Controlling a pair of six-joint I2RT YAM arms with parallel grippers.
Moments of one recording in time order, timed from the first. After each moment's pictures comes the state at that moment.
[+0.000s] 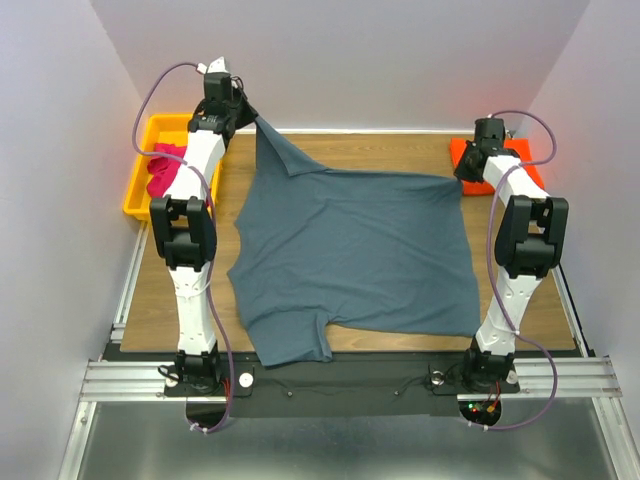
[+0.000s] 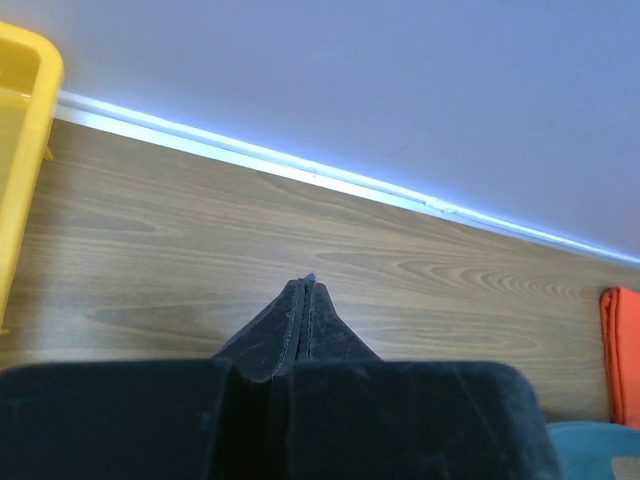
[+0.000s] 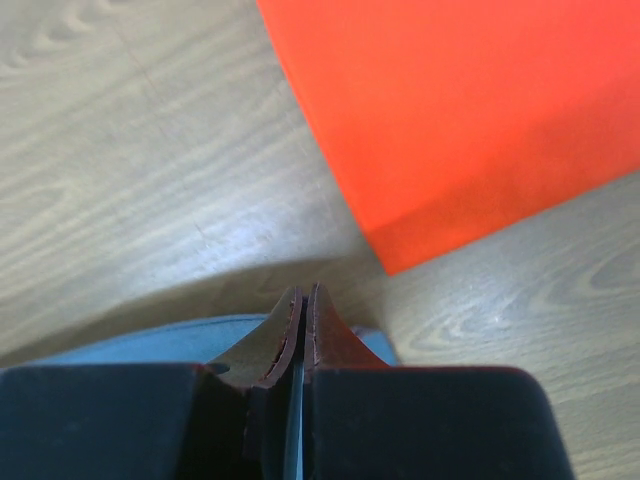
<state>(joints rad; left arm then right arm) -0.10 2.23 2.17 -0.34 0.07 -0.52 -0.09 2.07 1.68 -0.43 0.12 0.34</state>
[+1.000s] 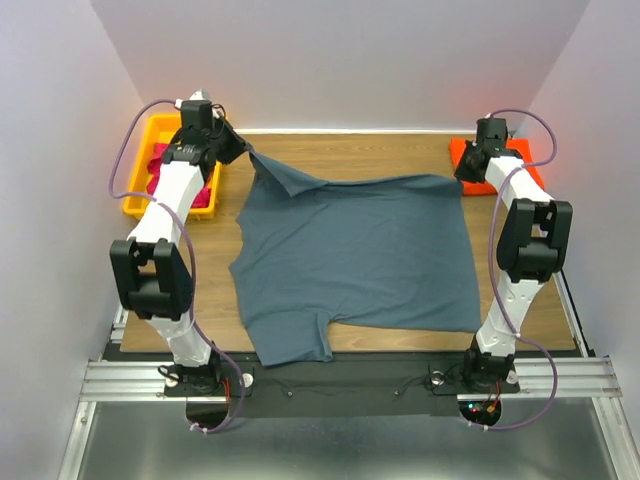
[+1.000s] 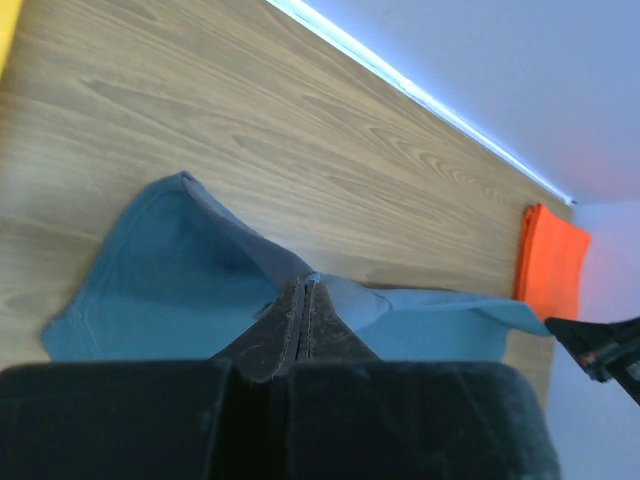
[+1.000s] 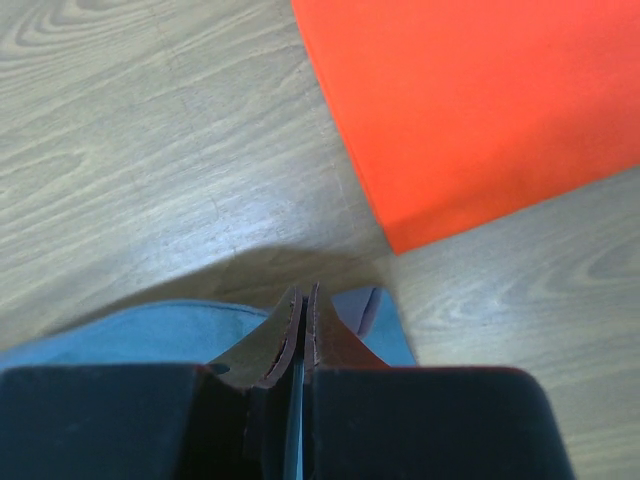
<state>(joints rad) -0.07 1.75 1.62 -0.40 0.16 -0.70 -0.09 2.04 1.66 -0.44 0.08 0.30</state>
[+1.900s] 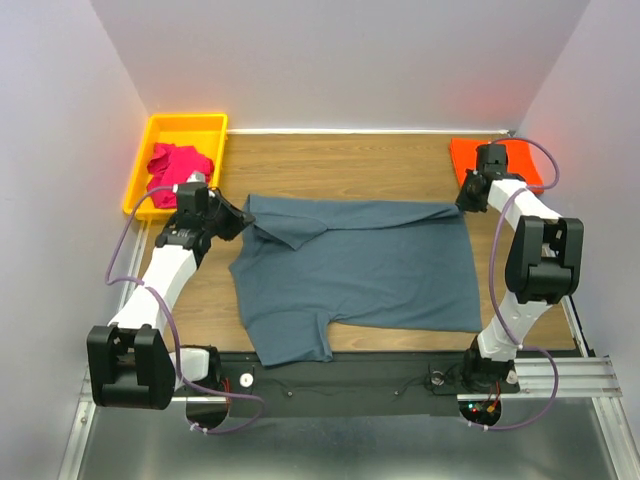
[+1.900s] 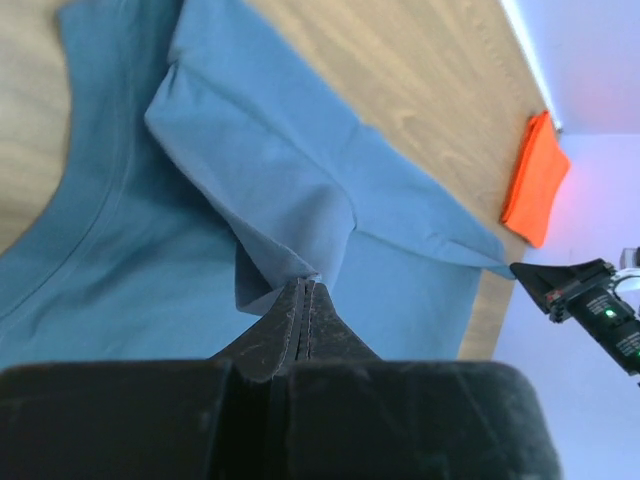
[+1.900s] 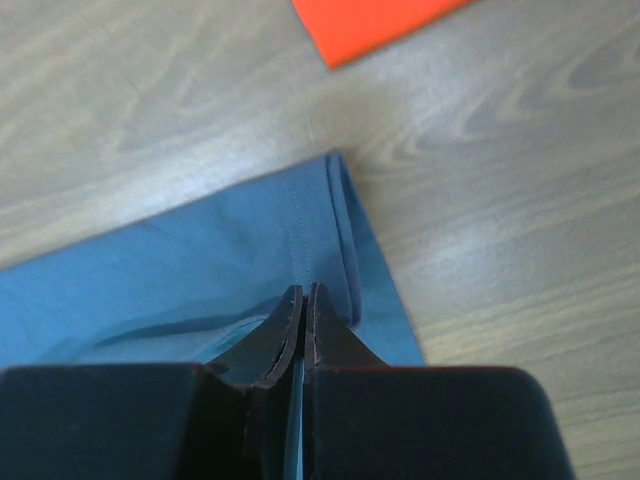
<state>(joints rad) -0.08 1.20 0.86 -0.27 0.24 -0.89 -0.09 1.83 1.33 -0.43 0.10 0.31</state>
